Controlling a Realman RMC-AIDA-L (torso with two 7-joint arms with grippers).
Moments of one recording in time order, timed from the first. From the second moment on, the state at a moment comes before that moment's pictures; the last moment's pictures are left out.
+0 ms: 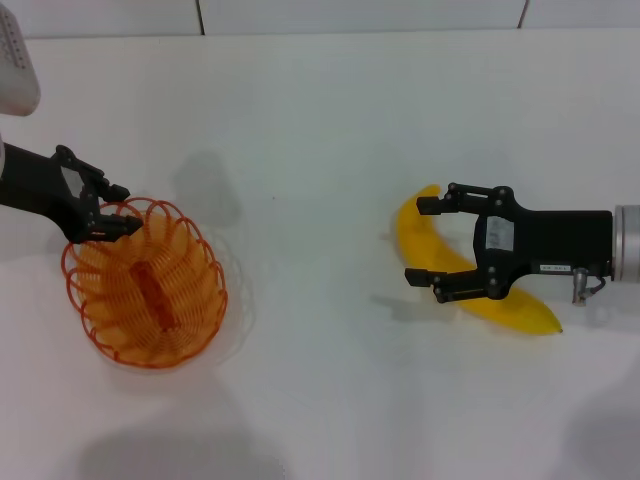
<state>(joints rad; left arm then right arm) -0.82 -2.03 0.66 0.79 2.70 1.38 -1.47 0.58 2.02 -0.36 -0.40 -2.31 -1.57 0.80</state>
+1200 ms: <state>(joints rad) -0.83 -2.03 0.67 0.78 2.74 1.35 -1.53 0.58 2.02 -0.36 -0.39 -2.30 -1.57 0.80</state>
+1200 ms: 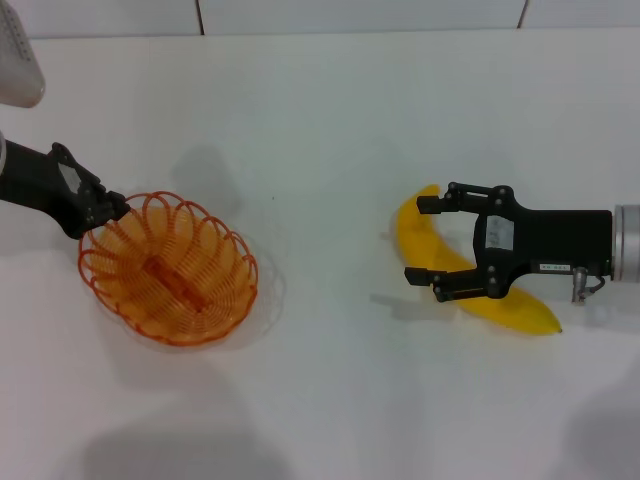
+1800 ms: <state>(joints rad) -0.82 -2.03 0.66 0.84 2.72 1.36 -1.70 0.57 2.02 -0.35 -0.39 -2.30 -1.57 0.80</state>
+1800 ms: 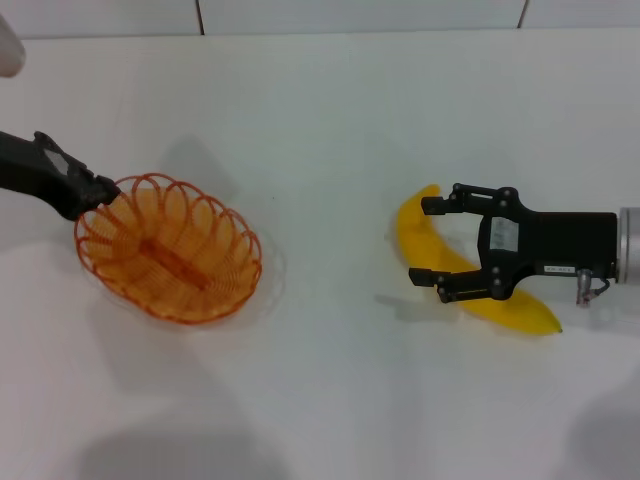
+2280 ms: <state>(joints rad) -0.76 -2.04 0.67 0.90 2.46 1.38 -1.93 0.56 2.01 -0.35 -0.39 -2.30 -1.57 0.81</state>
